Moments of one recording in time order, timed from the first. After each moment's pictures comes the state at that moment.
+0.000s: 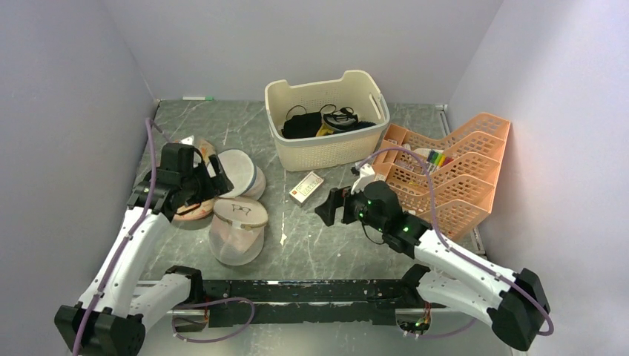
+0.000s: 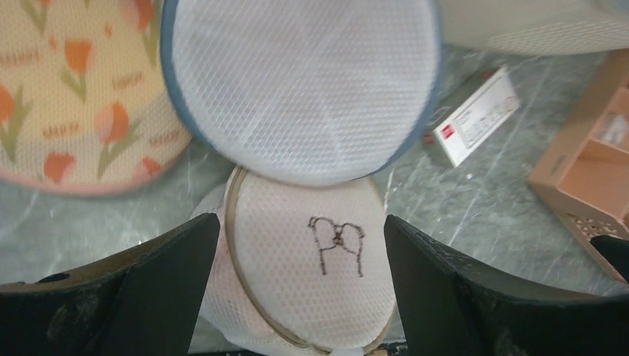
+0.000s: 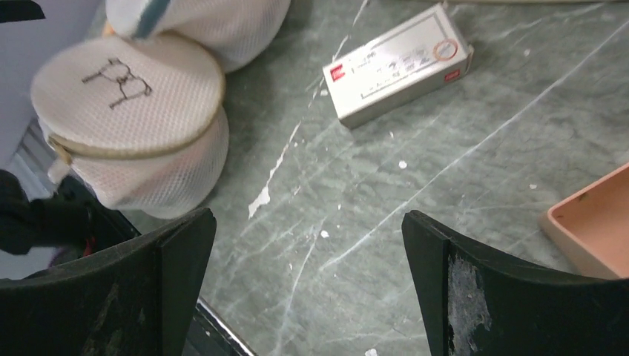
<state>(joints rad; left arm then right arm) -0.19 0.94 0.96 -0.78 0.03 -0.51 0.77 0.88 0.54 -0.05 0.00 0.48</state>
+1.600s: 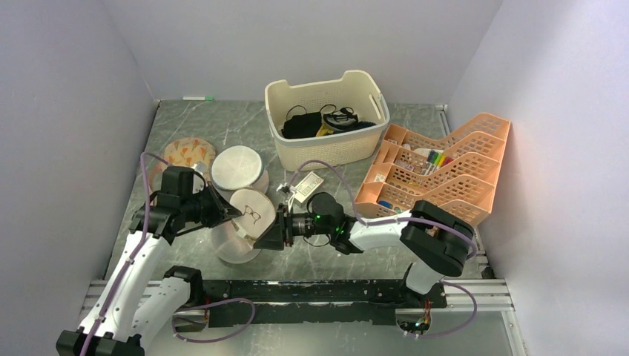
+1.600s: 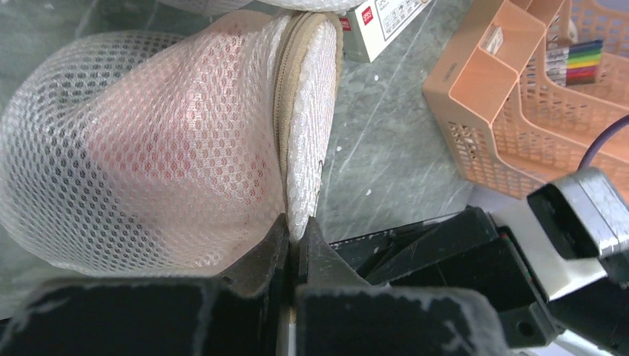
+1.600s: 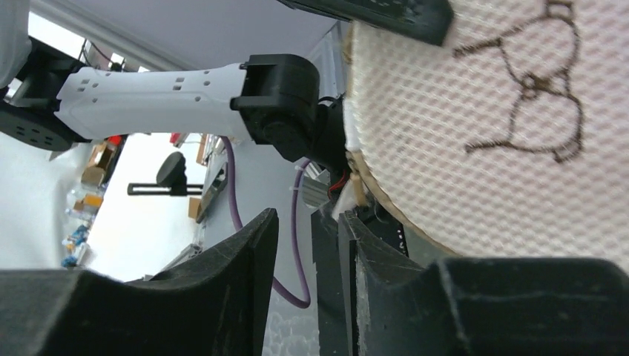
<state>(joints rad) -0.18 0.79 0.74 -0.80 0.38 -0.77 1.05 1.61 0.61 0.92 -0.55 0.82</state>
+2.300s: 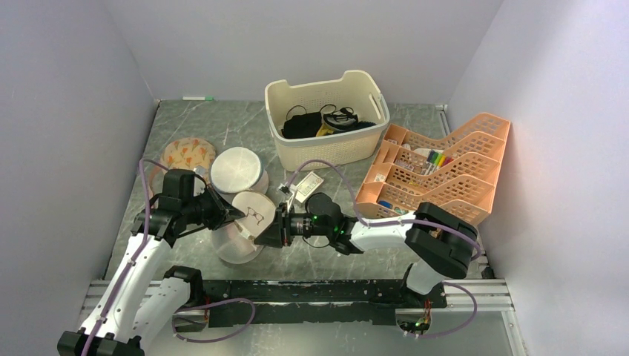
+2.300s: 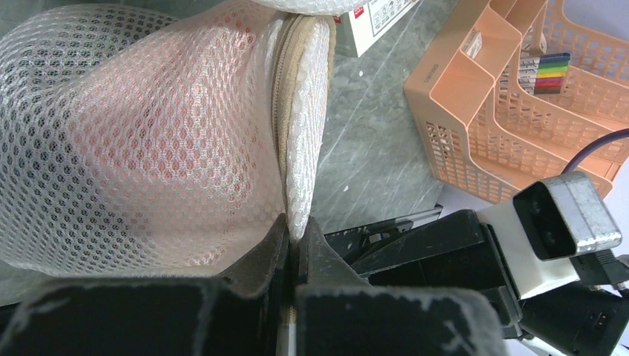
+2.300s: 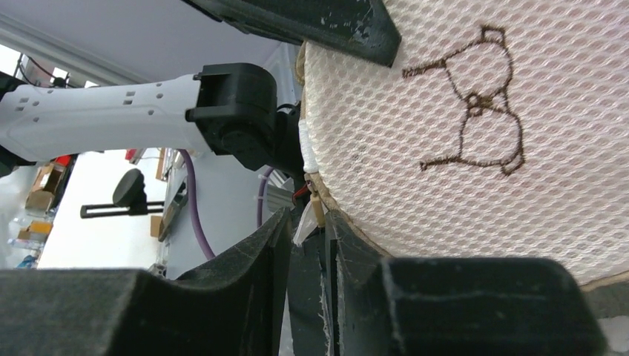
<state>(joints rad) -0.18 0.76 0.69 -0.76 0.42 -0.90 1.08 1.59 0.64 0.80 -0.44 0.75</state>
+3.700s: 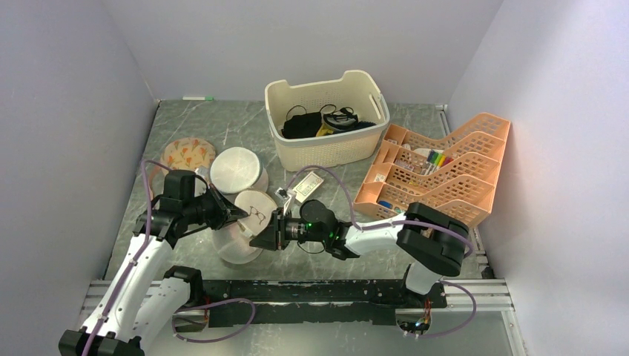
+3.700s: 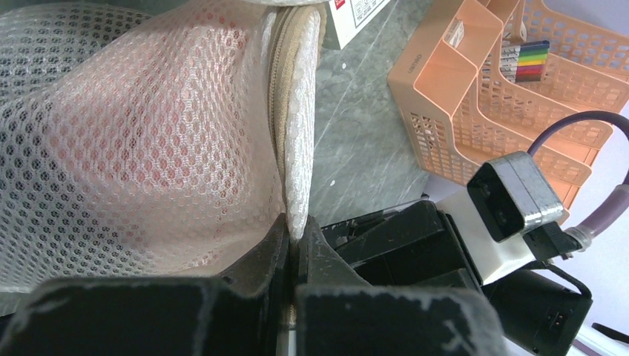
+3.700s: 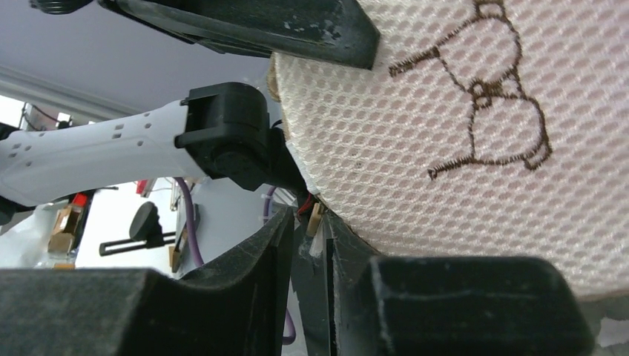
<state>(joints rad) -0.18 0.76 0.66 -0.70 0.47 -0.92 1.13 1.64 0.64 0.85 -0.32 0.85</state>
